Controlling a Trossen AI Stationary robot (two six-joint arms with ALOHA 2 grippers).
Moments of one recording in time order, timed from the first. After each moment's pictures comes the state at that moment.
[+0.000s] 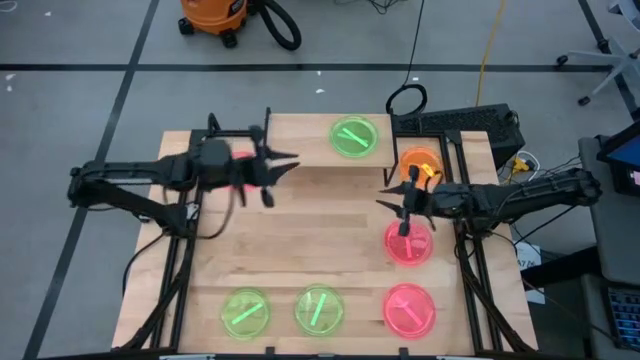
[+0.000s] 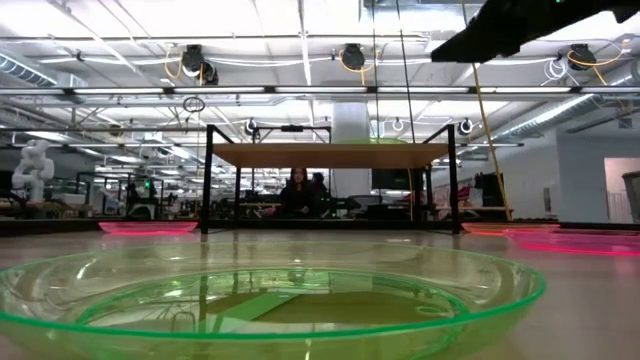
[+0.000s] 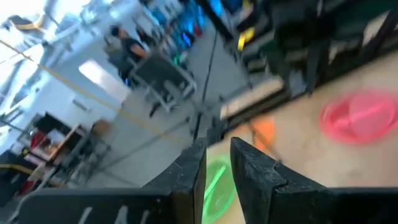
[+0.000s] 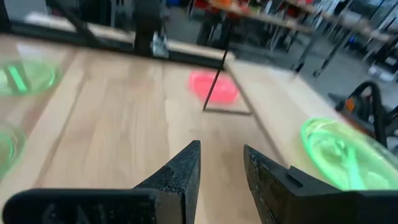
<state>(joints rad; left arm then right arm) 0.02 1.11 1.11 -0.11 -0.26 0.67 0.13 0.84 0.56 -0.06 0.39 -0.15</state>
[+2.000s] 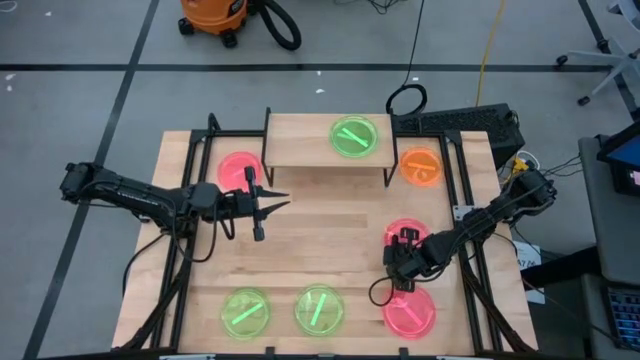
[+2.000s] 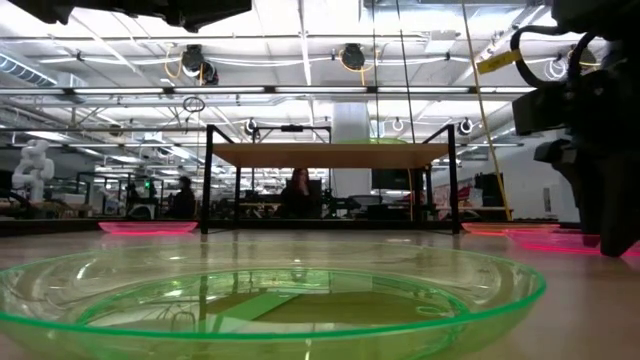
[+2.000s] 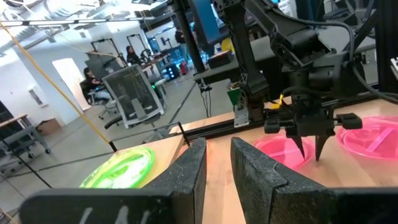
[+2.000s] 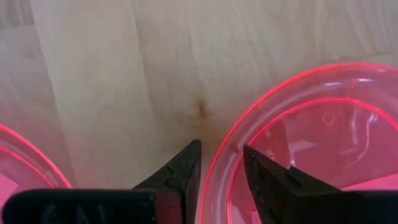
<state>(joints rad) -0.15 0.99 0.54 0.47 -0.30 0.36 0.52 1.52 0.70 -0.65 0.20 0.69</state>
